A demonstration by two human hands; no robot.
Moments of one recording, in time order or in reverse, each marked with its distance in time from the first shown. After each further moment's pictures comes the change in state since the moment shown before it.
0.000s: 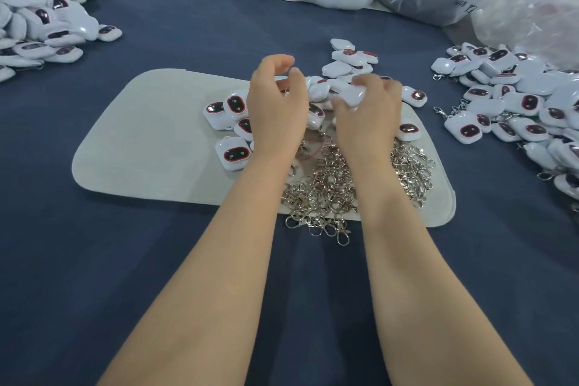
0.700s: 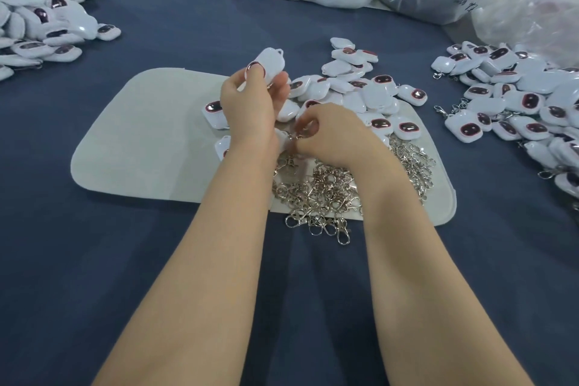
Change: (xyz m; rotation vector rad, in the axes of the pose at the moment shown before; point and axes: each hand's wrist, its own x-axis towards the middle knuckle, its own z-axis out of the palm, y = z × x) left_hand 0.013 0.004 -0.014 -0.727 0.153 -0.462; right_hand -0.013 -0.028 -0.015 -0.223 -0.722 -0.157
